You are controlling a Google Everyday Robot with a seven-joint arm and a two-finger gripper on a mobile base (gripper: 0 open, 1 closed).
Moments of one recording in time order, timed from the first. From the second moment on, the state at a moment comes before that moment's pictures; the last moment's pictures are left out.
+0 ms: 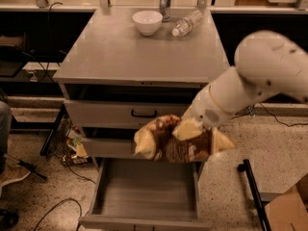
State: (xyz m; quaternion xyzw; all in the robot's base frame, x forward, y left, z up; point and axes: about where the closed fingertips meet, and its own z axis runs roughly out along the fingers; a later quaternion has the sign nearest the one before) arm 0.476 -0.076 0.803 -0.52 0.81 0.19 0.21
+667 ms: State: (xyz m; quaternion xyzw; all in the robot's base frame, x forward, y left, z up) arm 0.432 -0.033 0.650 -0.45 0.80 0.33 0.22
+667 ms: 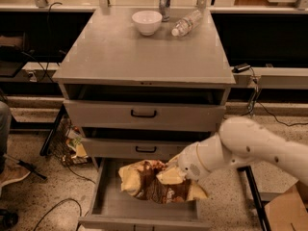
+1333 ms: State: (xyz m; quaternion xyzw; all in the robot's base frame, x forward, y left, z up) arm 0.441 -0.026 0.625 -0.43 0.80 0.35 0.23
